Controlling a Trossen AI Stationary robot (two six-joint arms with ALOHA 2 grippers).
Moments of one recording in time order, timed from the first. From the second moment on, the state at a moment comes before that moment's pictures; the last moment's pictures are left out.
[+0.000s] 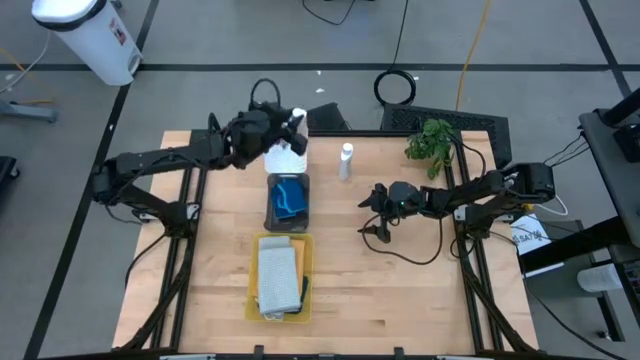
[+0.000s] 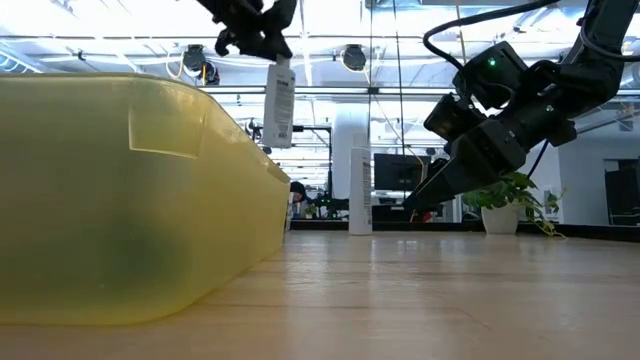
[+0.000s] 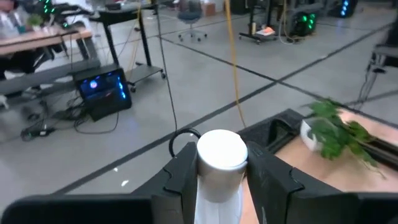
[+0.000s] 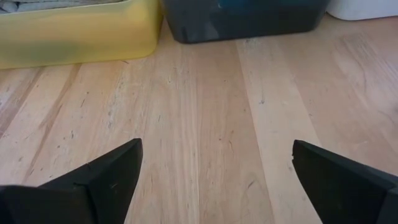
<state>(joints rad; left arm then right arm) 0.31 1.37 1.22 -0.08 -0.55 -0.11 -0.17 1.47 0.36 0.58 -0.21 0.01</state>
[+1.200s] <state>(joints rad) 0.52 1.62 0.81 0.59 -0.43 -0.17 -0.17 1.47 0.36 0.61 -0.20 0.01</state>
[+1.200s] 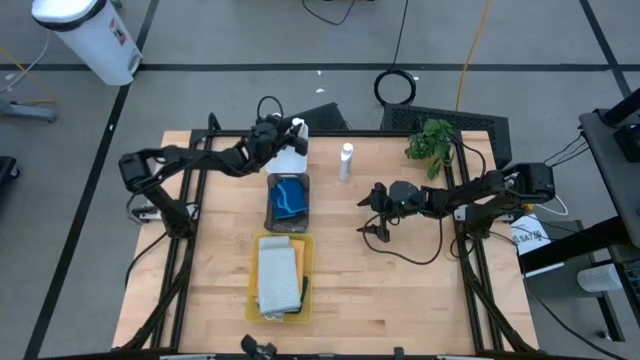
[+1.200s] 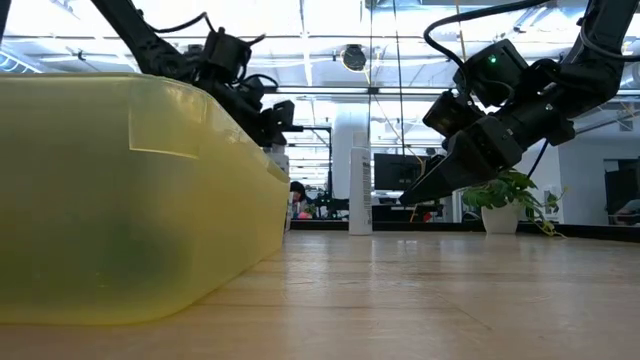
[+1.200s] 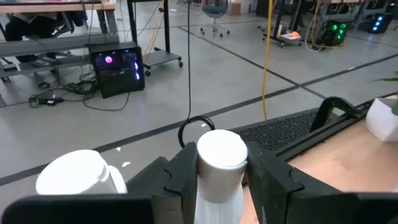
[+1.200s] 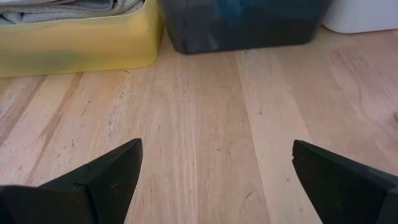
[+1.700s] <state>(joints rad) 0.52 1.64 0.81 0.60 -0.41 -0.18 -0.17 1.47 0.36 0.61 -0.20 0.01</state>
